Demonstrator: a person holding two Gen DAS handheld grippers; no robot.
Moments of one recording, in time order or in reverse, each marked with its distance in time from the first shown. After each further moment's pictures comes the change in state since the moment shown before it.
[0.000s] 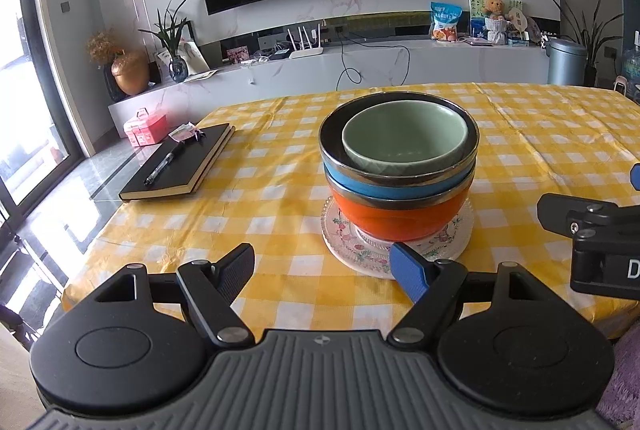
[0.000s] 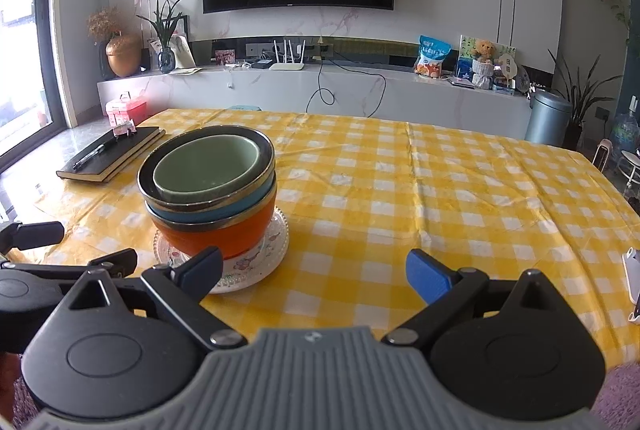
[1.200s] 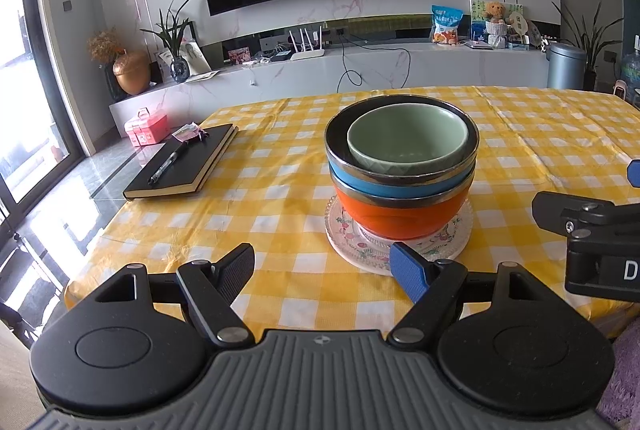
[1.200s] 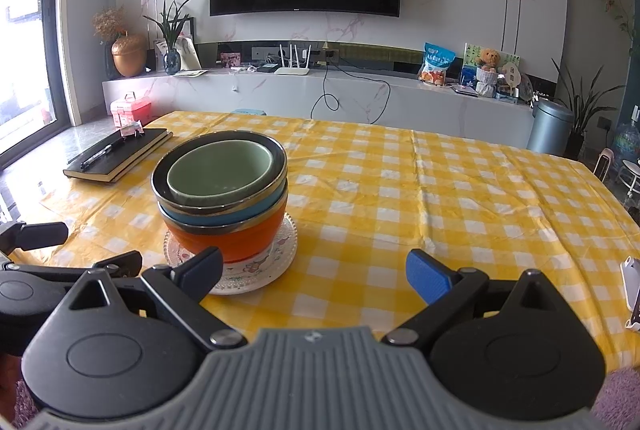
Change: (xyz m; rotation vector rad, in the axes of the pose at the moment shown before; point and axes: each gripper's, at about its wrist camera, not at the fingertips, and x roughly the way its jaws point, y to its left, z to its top) left arm -0.004 0.004 -0.001 -0.009 -0.007 -0.004; right arm -0.007 0.007 -0.001 -0.019 -0.017 0.005
